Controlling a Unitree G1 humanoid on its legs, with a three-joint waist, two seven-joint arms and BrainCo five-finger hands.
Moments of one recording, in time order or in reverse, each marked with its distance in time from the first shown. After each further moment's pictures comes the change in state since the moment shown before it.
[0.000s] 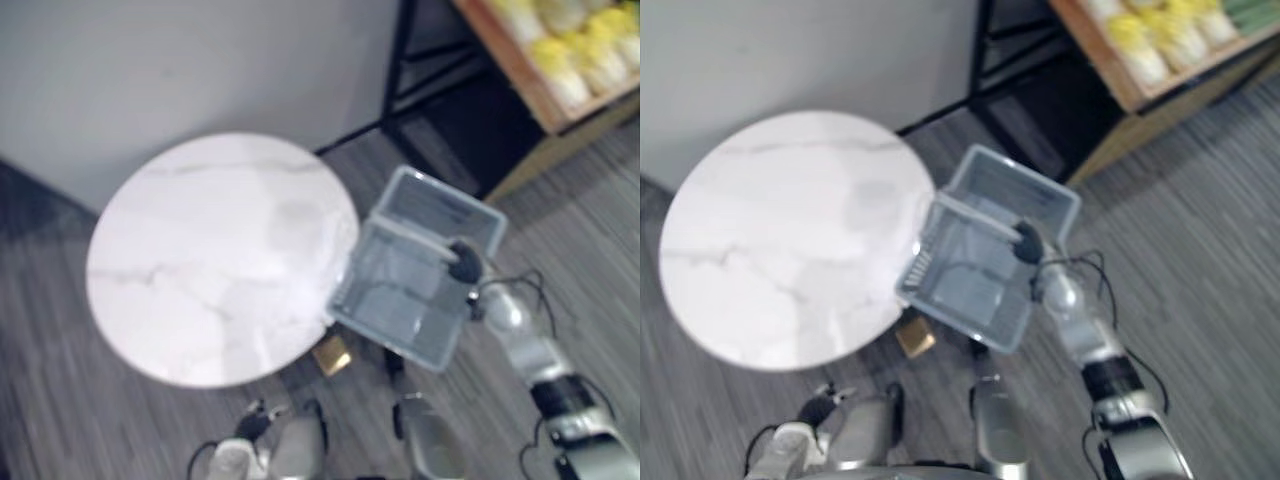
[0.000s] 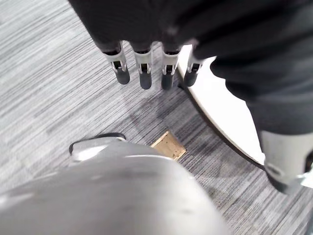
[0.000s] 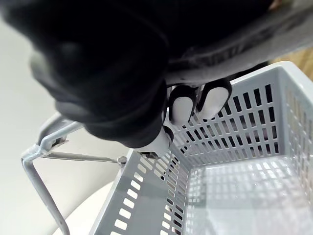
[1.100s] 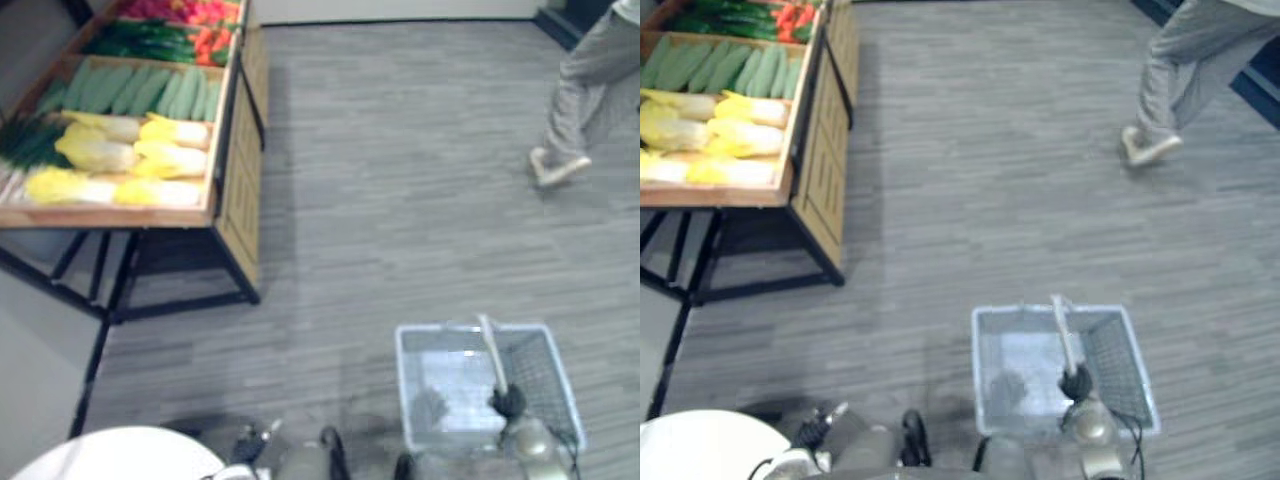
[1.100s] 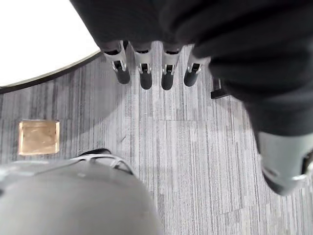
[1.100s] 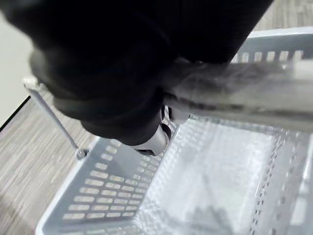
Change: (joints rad) left arm 0.150 -0.067 0.055 -0.075 -0.108 0.004 0.051; right arm 0.336 0.247 -0.244 0.420 0.087 0.050 -0.096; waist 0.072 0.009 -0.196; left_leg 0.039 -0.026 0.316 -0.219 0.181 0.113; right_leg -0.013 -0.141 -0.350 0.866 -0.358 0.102
